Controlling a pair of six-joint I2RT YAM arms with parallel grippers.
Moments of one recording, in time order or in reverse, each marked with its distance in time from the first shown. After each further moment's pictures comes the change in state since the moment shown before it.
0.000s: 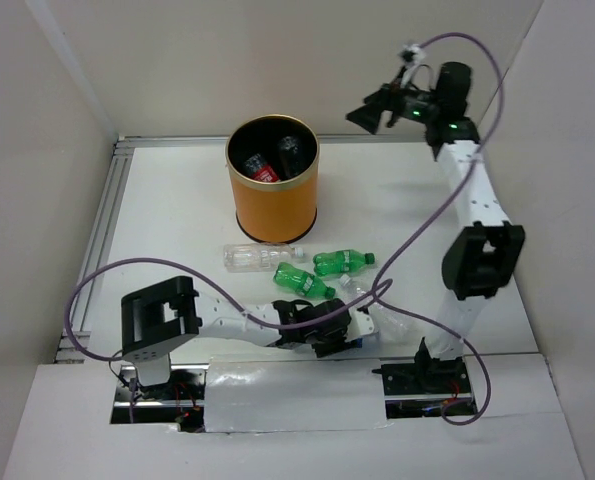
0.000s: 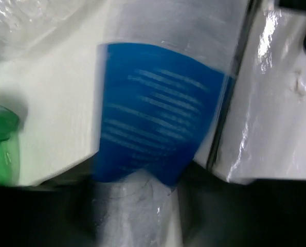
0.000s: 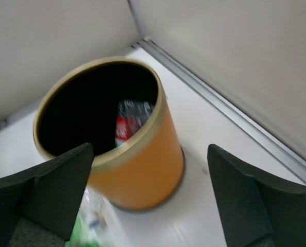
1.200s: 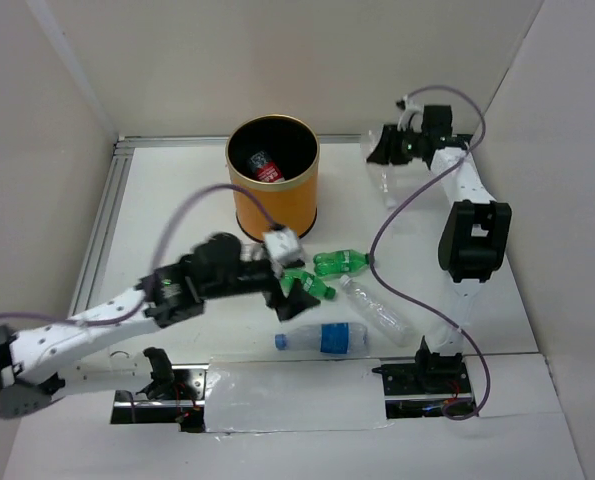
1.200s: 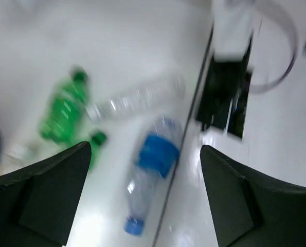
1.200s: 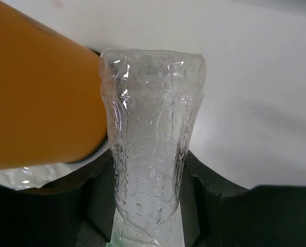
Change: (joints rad) left arm 0.320 -0.783 0.046 -0.137 0.272 -0.156; right arm -0.099 0.147 -0.208 -0.325 0.399 -0.110
